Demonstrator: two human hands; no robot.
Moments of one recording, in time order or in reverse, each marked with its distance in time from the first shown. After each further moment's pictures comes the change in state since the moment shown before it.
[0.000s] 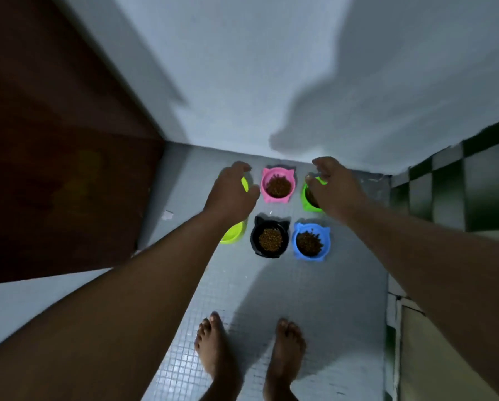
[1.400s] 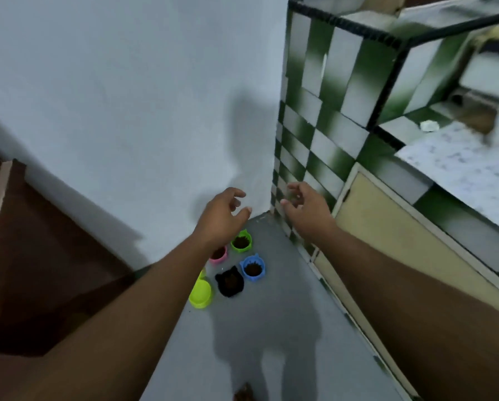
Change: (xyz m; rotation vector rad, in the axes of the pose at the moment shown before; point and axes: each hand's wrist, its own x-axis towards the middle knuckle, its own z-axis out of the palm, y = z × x) left_hand -0.375 0.243 -0.217 0.043 -0.267 0.772; right_hand -0.479 -0.189 -0.225 0.277 0.675 0.108
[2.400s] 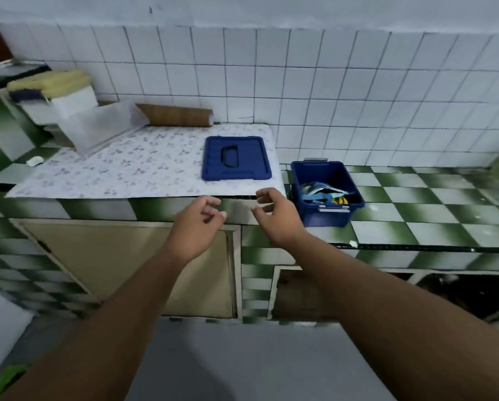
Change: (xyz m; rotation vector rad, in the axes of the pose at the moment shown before) left_hand -0.302 0.374 0.341 -0.206 -0.693 0.602; right_hand -0.468 0.187 -0.393 0.027 0.865 0.380
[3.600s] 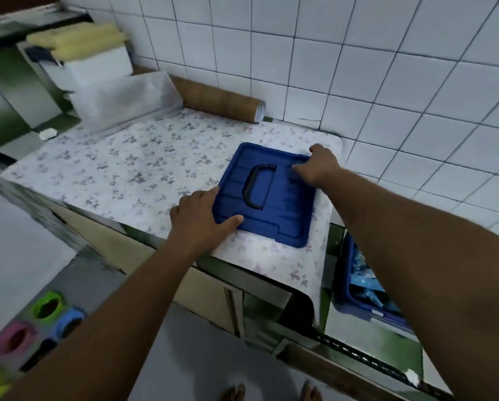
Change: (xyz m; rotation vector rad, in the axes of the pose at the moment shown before) left_hand 0.209 -0.037 0.044 0.639 0.065 -0.370; right_hand 0.381 0.046 0.002 -0.497 -0.285 0.067
